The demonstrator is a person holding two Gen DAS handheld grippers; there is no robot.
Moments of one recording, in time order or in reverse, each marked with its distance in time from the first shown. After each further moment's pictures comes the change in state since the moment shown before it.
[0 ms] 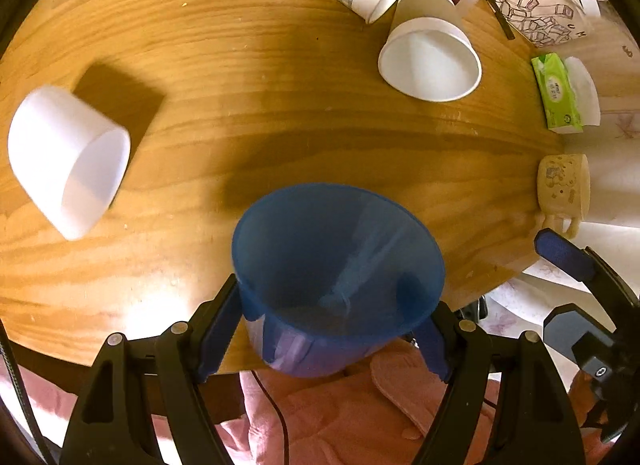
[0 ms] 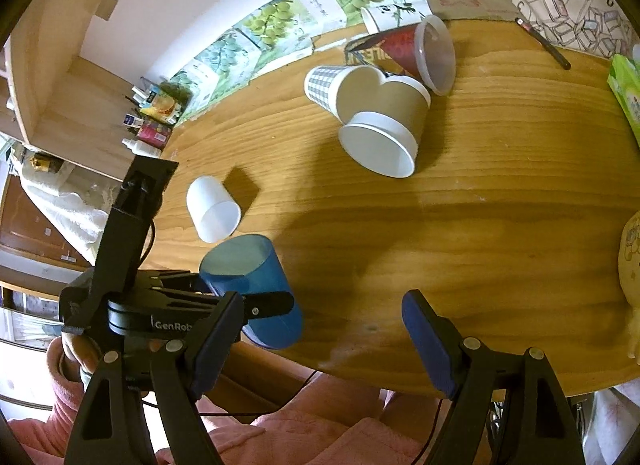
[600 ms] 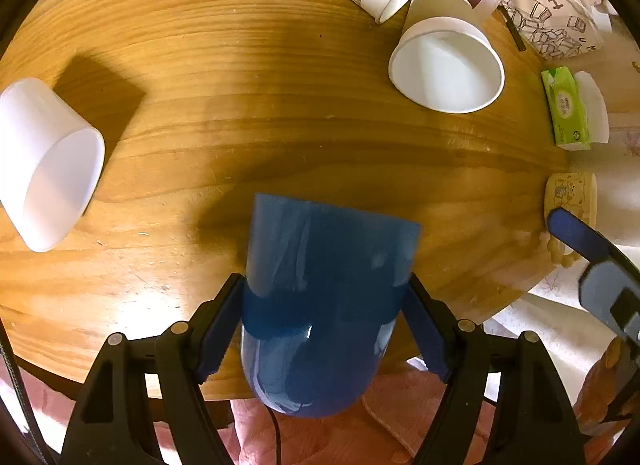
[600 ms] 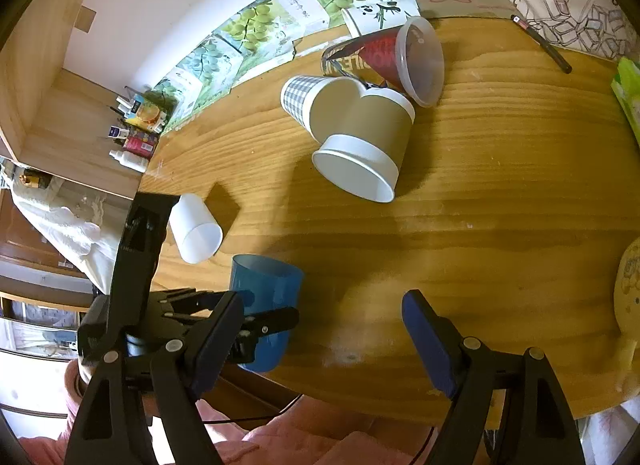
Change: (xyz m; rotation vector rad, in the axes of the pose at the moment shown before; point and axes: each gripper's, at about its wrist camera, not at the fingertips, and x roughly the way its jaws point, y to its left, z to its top) left arm 0.018 0.004 0.000 -0.038 -0.039 -0.027; right arm 0.009 -0.017 0.030 0.021 0.020 -0.008
